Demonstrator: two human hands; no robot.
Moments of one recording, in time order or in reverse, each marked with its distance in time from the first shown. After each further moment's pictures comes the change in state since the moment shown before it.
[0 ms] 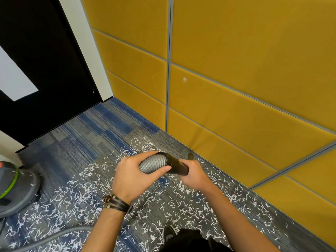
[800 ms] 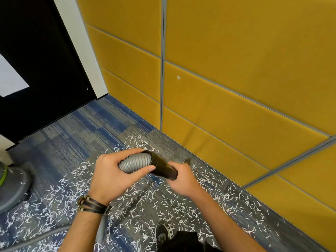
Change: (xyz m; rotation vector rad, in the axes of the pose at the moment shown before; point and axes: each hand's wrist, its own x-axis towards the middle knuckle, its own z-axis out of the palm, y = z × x) left_hand 0.000 0.013 -0.009 -0.078 0.026 0.064; right_hand -0.016 -0.004 0.000 0.000 0.003 -0.015
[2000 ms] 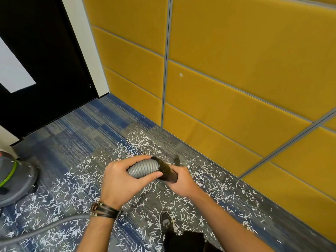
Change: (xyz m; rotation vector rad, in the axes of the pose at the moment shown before) left_hand -0.108 0.002 -0.049 -0.031 0.010 -0.062; right_hand -0.081 -0.032 0.077 0.043 -0.006 0.030
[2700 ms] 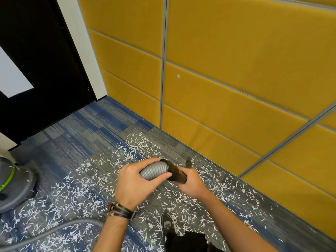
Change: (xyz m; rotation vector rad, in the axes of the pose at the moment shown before) left_hand -0.002 -0.003 0.028 0.035 -0.029 -0.014; right_hand -0.011 0.024 -0.017 -0.044 0.053 0.028
